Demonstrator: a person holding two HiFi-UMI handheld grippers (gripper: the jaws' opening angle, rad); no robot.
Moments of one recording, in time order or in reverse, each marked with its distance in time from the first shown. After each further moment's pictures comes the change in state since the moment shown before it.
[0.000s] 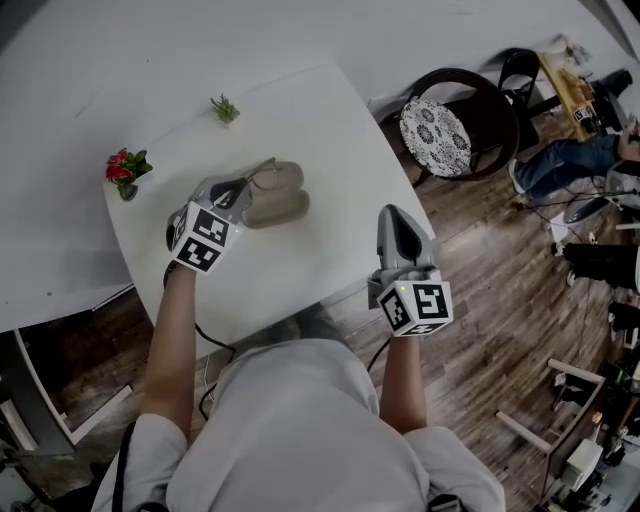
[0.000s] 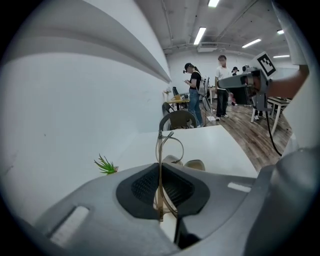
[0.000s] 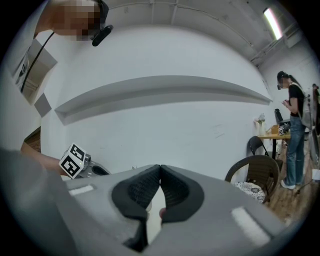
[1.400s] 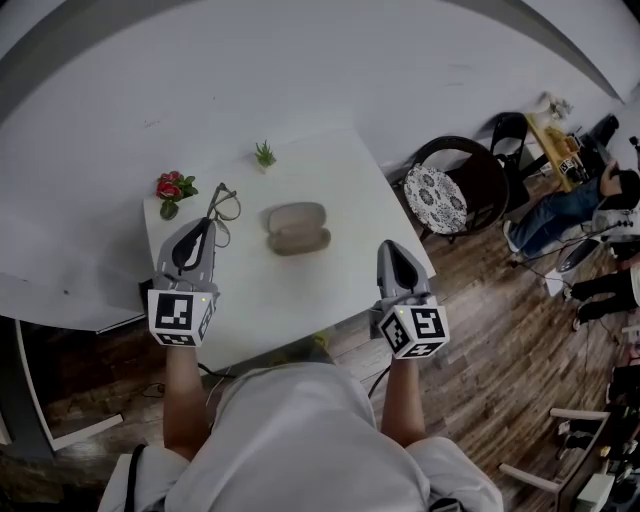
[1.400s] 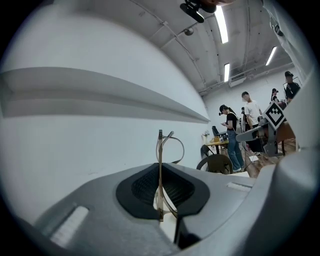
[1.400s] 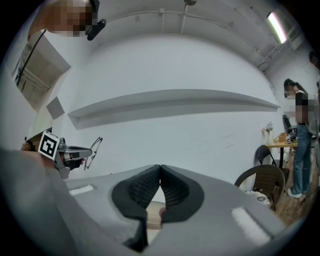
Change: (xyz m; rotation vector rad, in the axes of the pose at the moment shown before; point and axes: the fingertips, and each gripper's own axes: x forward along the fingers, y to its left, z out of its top) left arm -0.257 0.026 0.033 -0.223 -0.490 0.495; right arm -0.053 0.078 0.042 -0.046 -0.073 0.074
